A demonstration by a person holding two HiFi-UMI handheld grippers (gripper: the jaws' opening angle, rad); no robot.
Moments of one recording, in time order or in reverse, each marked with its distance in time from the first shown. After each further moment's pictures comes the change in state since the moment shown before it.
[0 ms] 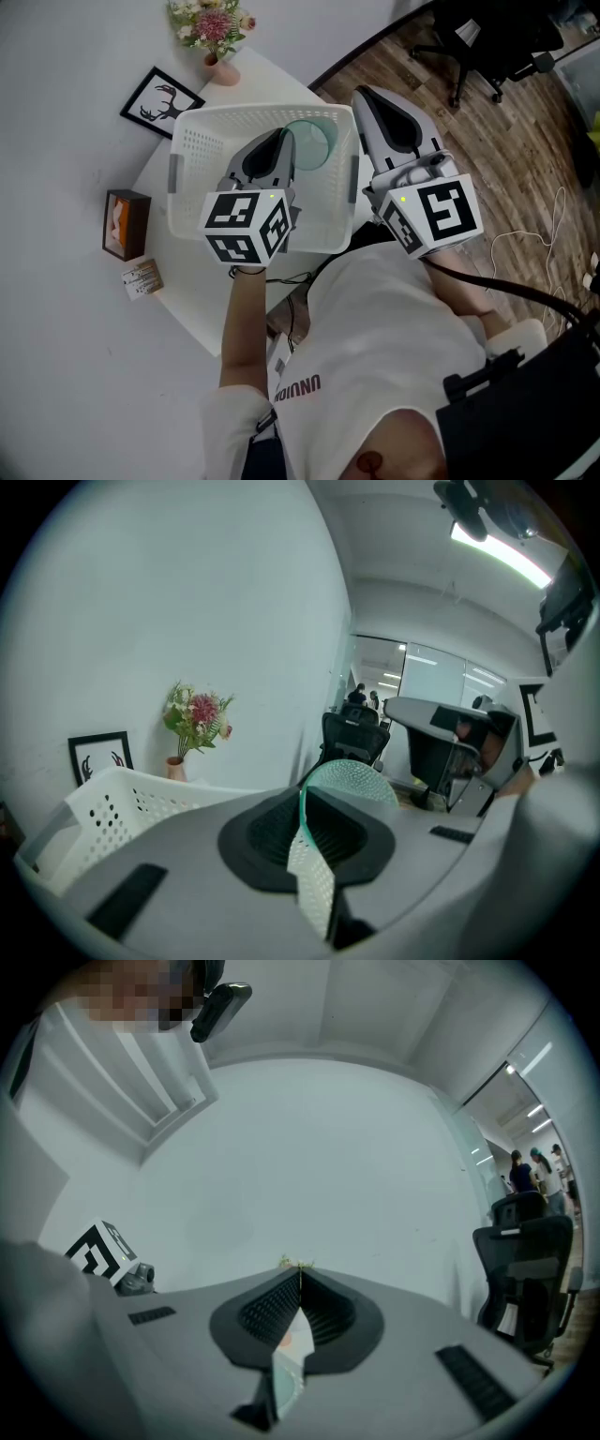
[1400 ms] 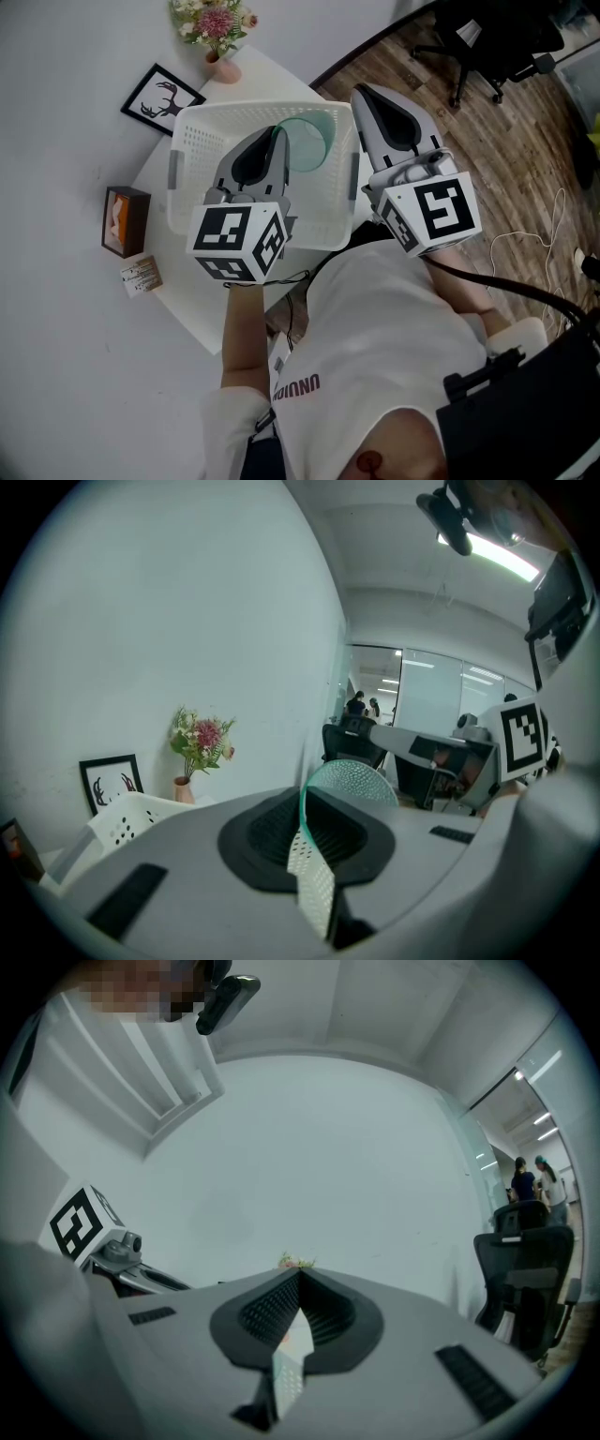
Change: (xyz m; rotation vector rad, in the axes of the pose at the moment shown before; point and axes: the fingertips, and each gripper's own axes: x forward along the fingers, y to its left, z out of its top) left arm -0.027 -0.006 0.027 0.039 -0.071 0.022; right arm 0.001 0.004 -0.001 -0.042 0.019 0.003
